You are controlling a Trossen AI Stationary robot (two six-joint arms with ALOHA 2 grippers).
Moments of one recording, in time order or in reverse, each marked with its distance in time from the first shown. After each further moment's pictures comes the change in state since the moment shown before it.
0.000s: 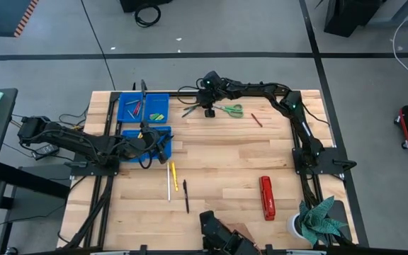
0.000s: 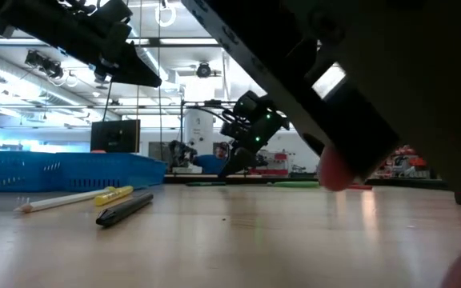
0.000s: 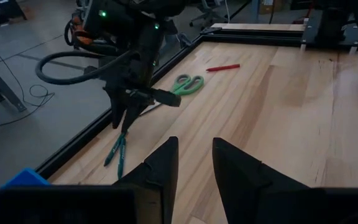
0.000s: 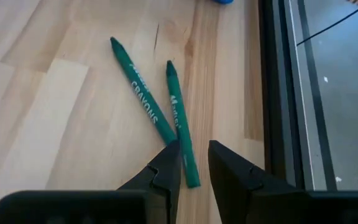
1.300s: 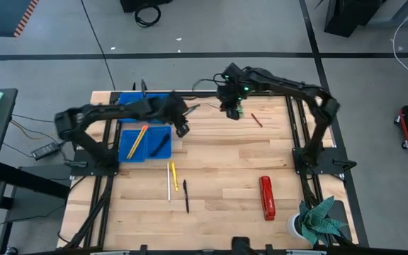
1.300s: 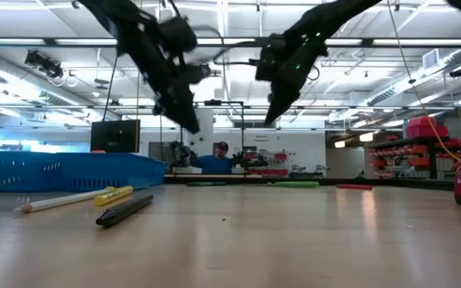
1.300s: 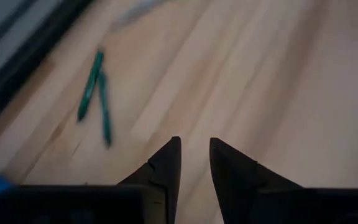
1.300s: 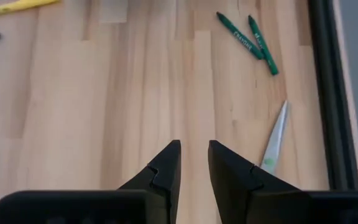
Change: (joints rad) left arm 0.580 0.577 0.579 -0.524 0.697 0.042; right arm 0.037 -0.496 -0.111 -0.678 0.006 0.236
